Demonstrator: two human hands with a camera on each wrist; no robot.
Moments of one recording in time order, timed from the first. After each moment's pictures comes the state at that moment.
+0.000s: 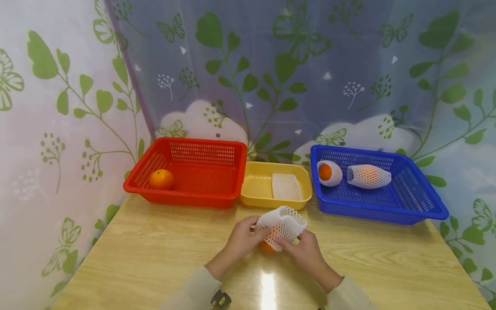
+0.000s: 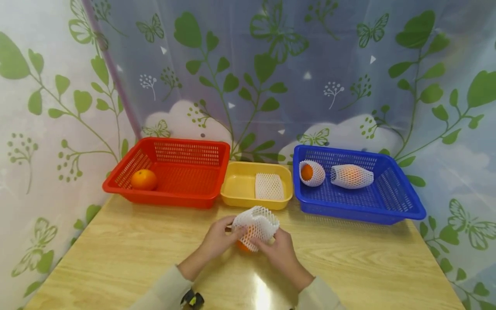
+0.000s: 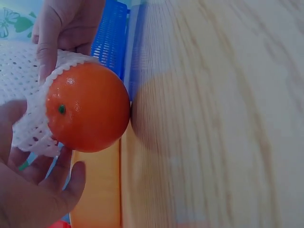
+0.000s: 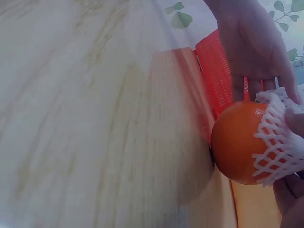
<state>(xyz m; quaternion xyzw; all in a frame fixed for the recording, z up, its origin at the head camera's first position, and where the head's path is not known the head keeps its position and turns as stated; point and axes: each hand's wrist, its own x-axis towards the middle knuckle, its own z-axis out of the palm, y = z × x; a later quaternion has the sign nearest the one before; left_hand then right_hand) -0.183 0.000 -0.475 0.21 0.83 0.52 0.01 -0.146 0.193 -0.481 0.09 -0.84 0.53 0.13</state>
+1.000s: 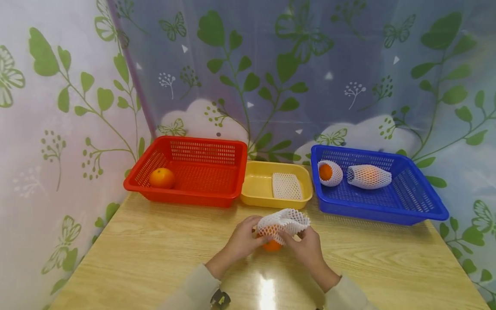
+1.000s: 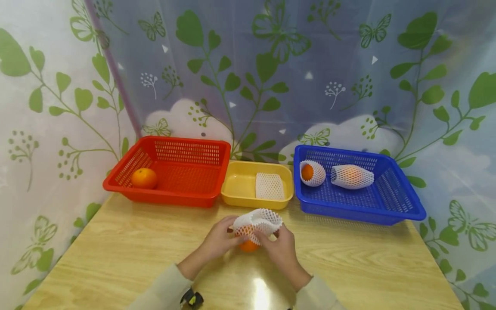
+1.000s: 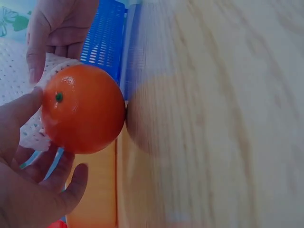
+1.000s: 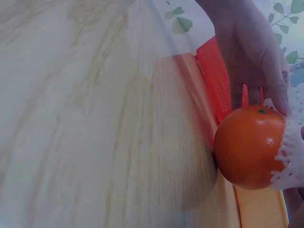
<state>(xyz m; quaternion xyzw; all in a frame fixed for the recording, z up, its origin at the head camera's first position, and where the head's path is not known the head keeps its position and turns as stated) -0.182 -0.004 -0.474 0.23 0.83 0.50 0.02 -0.146 0.190 -0.478 0.06 -0.81 0.57 0.16</state>
